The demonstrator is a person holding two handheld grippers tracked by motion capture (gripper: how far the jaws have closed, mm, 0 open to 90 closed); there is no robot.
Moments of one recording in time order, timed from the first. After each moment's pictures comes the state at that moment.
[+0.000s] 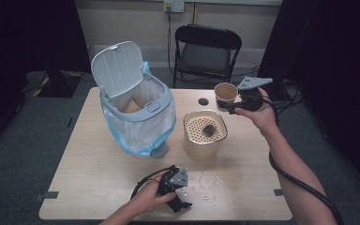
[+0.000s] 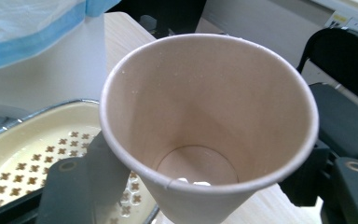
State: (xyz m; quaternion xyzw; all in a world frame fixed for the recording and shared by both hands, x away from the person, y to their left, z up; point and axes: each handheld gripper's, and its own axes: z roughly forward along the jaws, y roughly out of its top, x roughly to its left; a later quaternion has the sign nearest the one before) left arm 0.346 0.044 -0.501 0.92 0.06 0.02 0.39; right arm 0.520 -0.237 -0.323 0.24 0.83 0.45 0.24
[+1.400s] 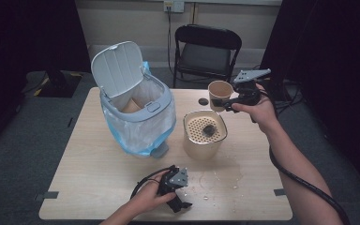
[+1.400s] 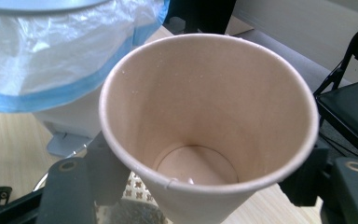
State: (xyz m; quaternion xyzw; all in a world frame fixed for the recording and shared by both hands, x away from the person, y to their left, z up) left arm 0.345 0.044 -0.501 0.92 0.06 0.02 0.39; right arm 0.514 -0.218 -0.294 0.24 0.84 0.46 0.17
